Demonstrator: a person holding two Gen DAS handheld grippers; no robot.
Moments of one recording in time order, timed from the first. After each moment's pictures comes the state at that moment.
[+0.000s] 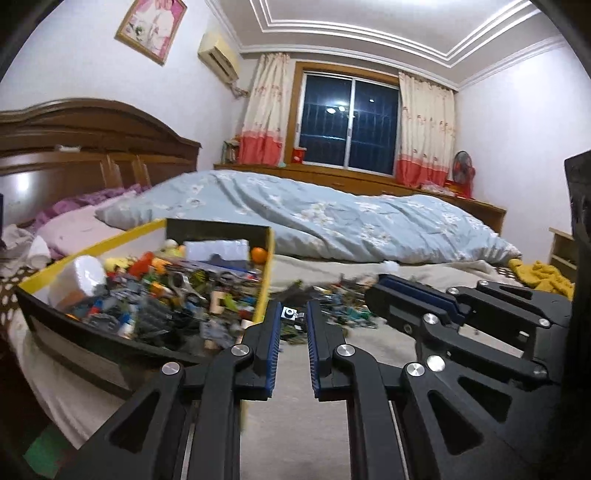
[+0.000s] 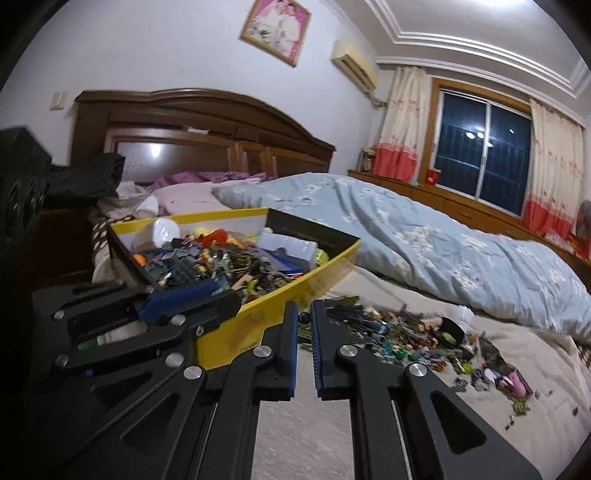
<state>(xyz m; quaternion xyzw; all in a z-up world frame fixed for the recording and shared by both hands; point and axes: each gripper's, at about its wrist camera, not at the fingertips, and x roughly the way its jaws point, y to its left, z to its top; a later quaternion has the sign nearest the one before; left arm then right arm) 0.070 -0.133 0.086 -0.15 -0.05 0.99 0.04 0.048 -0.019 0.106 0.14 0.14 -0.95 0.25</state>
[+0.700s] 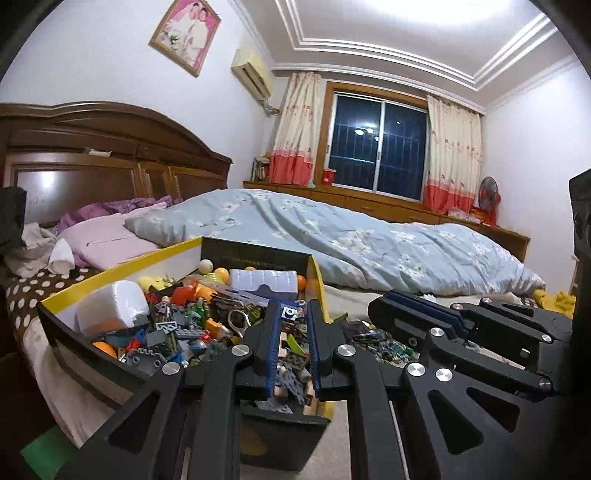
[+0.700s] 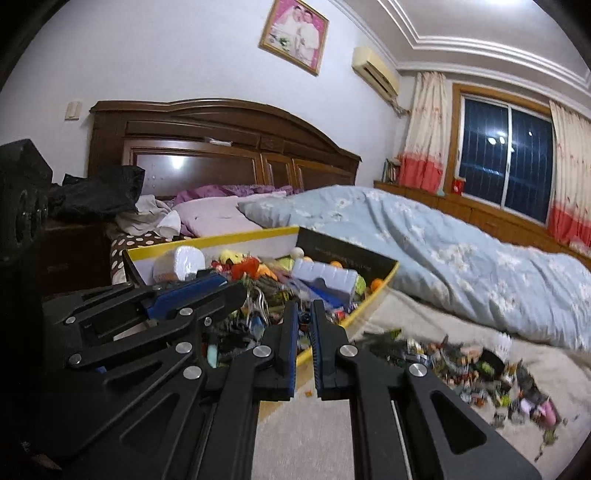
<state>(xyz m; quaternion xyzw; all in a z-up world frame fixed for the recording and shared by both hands) 0.053 -0.185 0.100 -0.11 -0.08 0.99 -0.01 0.021 -0.067 0.121 0.12 0.13 -0.94 0.30</state>
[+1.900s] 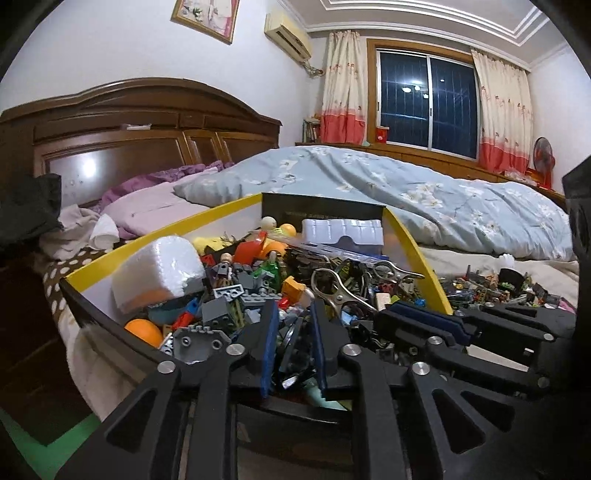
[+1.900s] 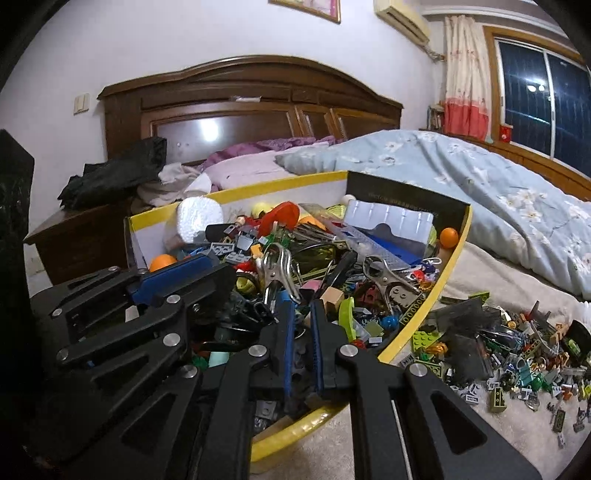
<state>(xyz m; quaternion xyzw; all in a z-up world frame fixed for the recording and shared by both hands) 0.007 -0.218 0.054 -0.20 -0.04 0.97 -0.12 -0.055 -0.120 0.059 0.23 0.10 -0.89 0.37</state>
